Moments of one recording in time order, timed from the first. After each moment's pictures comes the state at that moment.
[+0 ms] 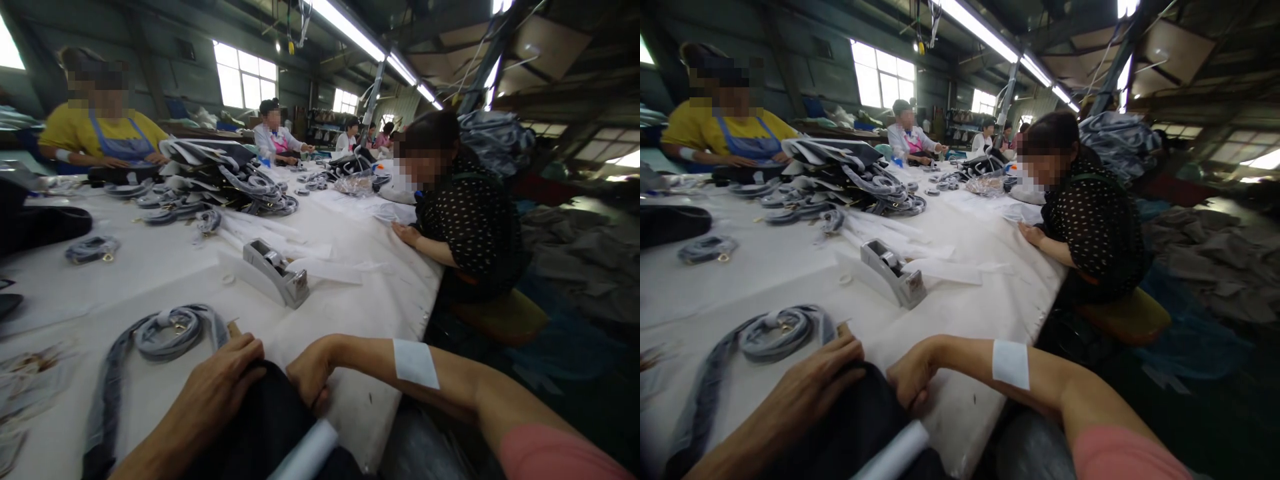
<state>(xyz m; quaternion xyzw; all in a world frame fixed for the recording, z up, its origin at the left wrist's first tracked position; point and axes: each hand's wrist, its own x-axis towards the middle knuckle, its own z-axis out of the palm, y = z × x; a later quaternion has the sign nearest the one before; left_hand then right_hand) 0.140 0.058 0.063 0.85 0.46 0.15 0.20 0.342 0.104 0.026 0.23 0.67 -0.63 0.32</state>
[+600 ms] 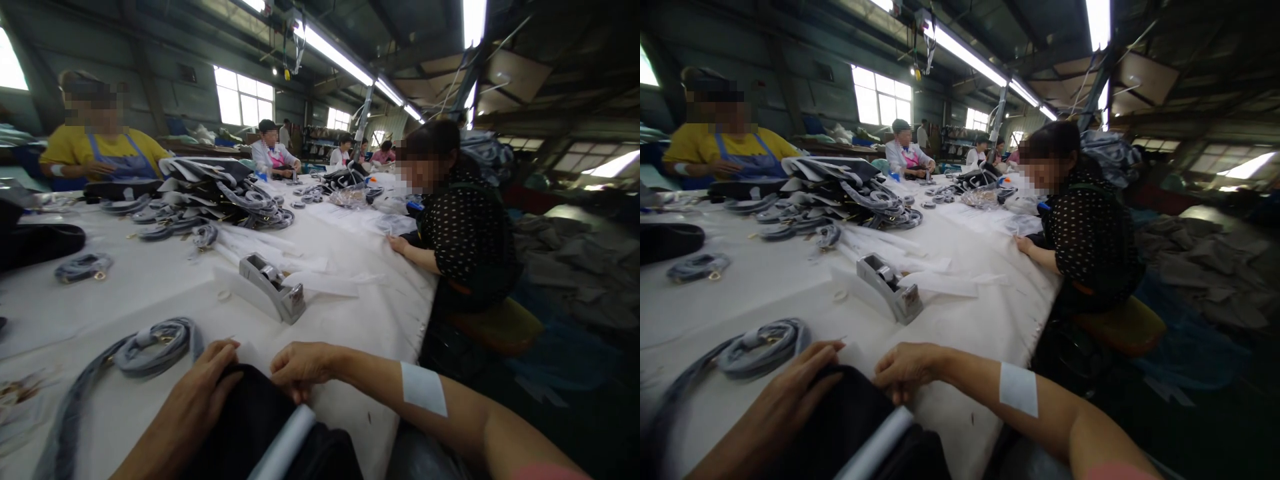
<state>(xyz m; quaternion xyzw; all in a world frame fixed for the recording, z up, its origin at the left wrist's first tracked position) 0.121 0.075 0.043 0.81 0.49 0.30 0.13 0.349 0.106 0.031 0.43 0.53 -0.73 -0.04</state>
